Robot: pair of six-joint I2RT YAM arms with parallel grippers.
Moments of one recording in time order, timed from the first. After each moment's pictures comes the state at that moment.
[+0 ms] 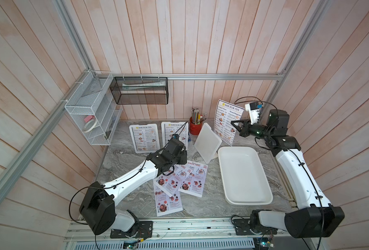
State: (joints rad) left arm -0.72 1.43 1.10 -0.44 -0.16 -0.52; right arm 0.06 1.30 1.36 -0.44 -0.72 0.12
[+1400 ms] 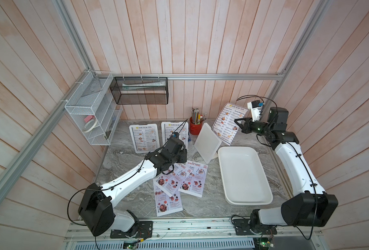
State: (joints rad) left arm -0.72 1.42 1.13 -0.46 -0.16 -0.50; right arm -0.02 1.40 1.42 -0.45 -0.70 0.09
